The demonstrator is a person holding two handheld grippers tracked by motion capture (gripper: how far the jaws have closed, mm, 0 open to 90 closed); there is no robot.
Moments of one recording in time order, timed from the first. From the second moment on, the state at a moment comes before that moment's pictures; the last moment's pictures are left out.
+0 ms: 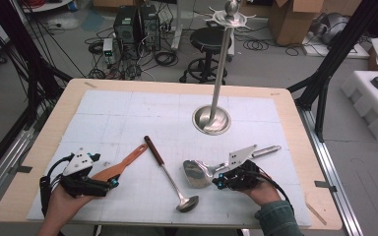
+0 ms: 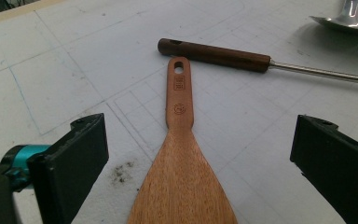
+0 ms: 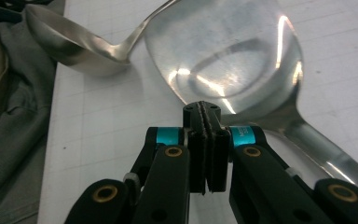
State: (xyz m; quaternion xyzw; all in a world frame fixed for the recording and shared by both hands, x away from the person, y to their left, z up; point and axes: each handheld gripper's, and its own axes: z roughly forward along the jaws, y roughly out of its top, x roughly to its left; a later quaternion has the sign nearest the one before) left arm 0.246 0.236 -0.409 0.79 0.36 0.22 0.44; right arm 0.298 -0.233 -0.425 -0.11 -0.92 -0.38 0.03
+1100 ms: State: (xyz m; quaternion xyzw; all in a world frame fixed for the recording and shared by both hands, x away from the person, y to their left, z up) left arm 0.246 0.236 -0.409 0.79 0.36 0.22 0.44; right arm 0.299 -0.201 -0.433 -0.07 -0.93 -0.36 0.05
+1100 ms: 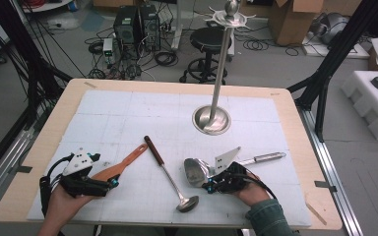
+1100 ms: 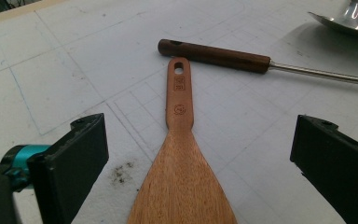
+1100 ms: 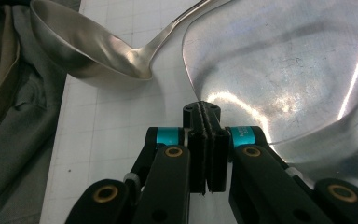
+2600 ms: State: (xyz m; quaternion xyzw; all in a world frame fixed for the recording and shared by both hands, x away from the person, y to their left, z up) left arm 0.246 0.236 -0.410 0.79 0.36 0.21 0.44; right arm 0.319 -0.183 -0.435 -0.11 -0.93 -0.36 0.02
